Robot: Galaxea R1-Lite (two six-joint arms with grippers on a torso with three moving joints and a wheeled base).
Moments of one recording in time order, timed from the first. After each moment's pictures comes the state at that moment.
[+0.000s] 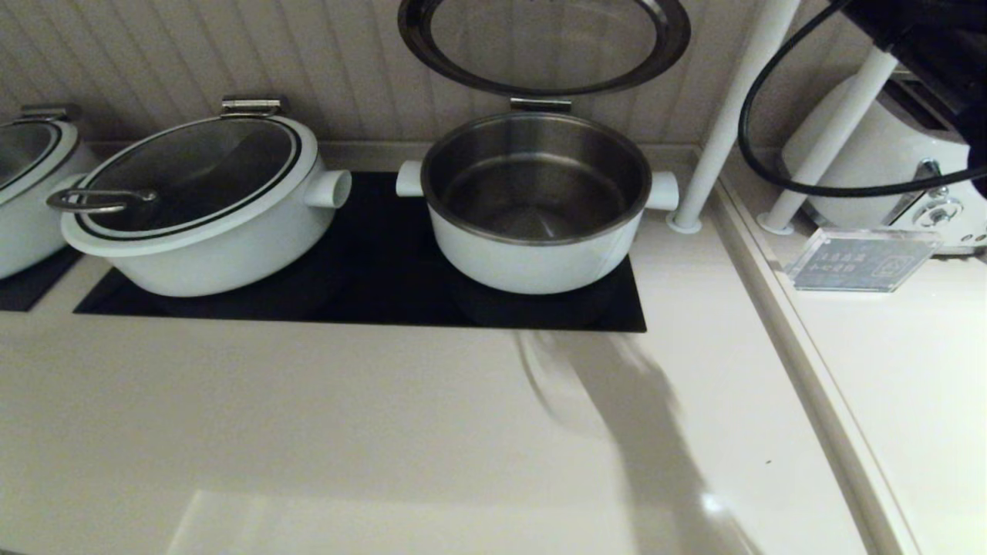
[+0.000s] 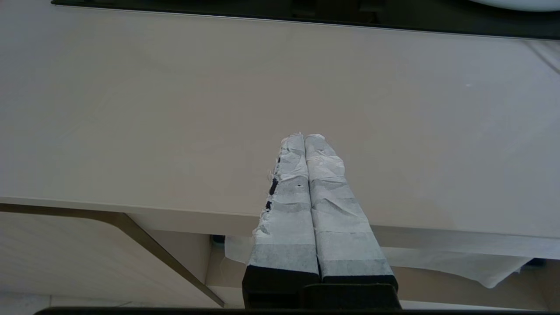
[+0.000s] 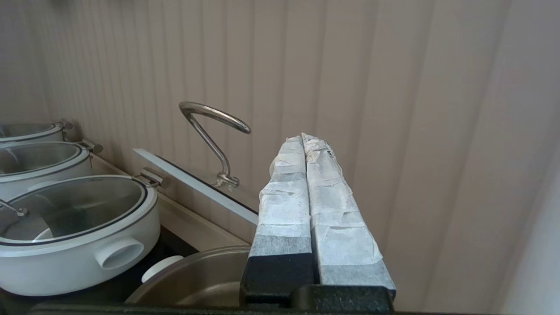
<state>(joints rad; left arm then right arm) -0.01 0.00 0.00 -0.04 0.00 -0.06 0.28 1.75 -1.57 -0.88 0.34 0.01</state>
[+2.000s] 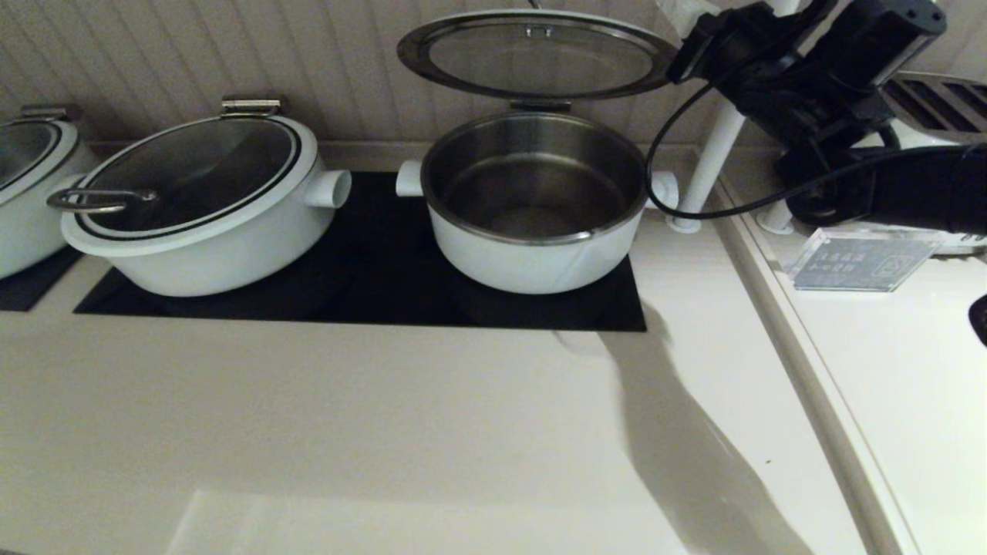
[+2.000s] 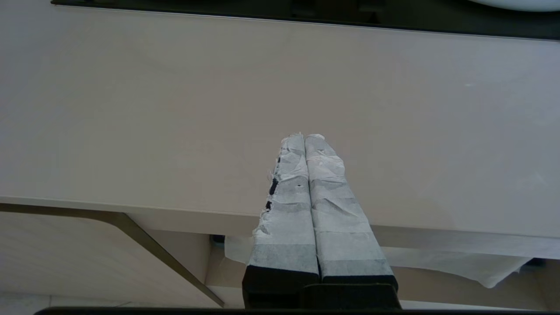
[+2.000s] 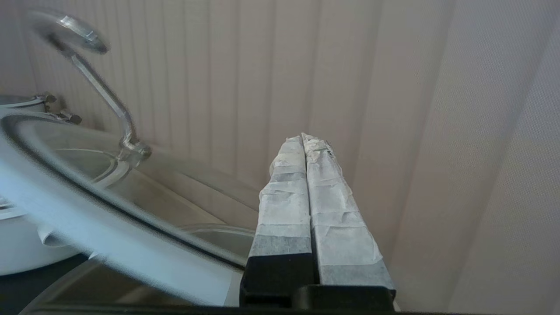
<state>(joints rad) -0.01 0.00 0.00 -0.04 0.00 -0.06 0.26 2.11 -1.88 -0.94 0.40 0.00</state>
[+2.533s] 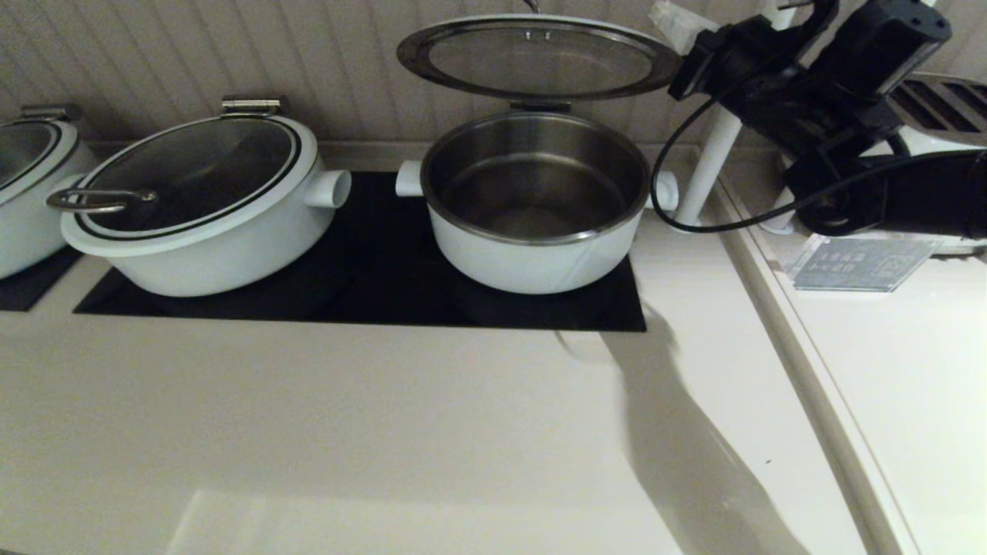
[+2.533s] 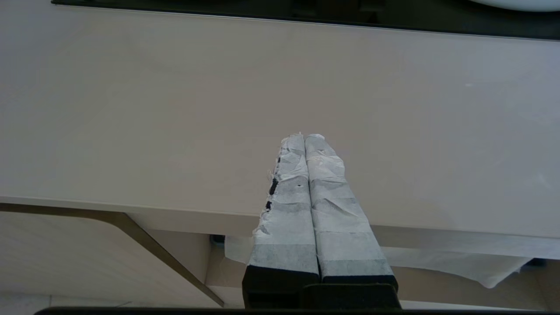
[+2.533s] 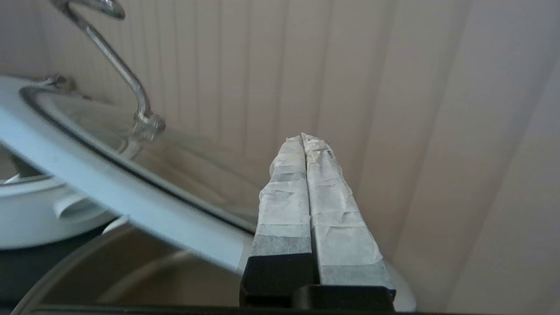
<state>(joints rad) -0.01 0.00 0.00 -0.04 0.00 -0.06 0.25 2.07 -1.77 -0.94 0.44 -0.02</state>
